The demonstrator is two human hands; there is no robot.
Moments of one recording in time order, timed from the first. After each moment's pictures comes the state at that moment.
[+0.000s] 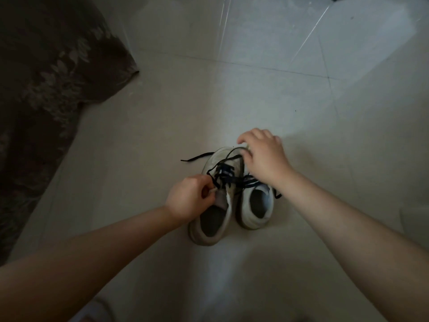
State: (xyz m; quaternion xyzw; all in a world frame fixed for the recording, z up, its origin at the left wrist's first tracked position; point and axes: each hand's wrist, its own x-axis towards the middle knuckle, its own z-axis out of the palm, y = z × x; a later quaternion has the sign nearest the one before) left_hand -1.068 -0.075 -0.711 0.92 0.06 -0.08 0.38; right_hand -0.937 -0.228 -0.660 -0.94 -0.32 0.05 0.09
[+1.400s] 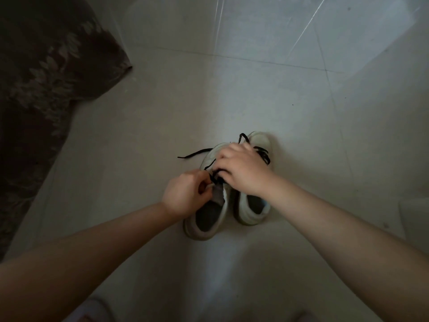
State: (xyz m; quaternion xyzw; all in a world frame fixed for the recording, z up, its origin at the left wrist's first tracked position) left_hand -1.065 -0.076 -0.711 0.93 0.05 -0.06 0.36; right_hand -0.963 -0.216 -0.667 -0.87 -0.47 0.12 0.04
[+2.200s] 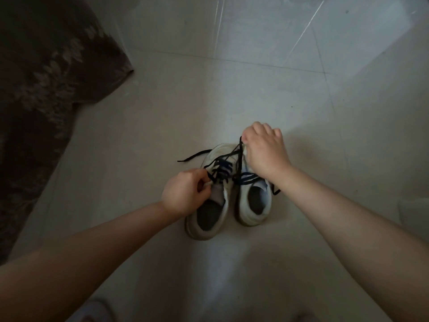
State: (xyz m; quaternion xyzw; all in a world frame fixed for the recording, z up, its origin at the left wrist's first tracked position) left_hand -1.065 -0.070 -0.709 0.93 0.06 -0.05 0.36; right_hand -0.934 -0.229 -0.661 -0.95 -0.30 0.01 -0.01
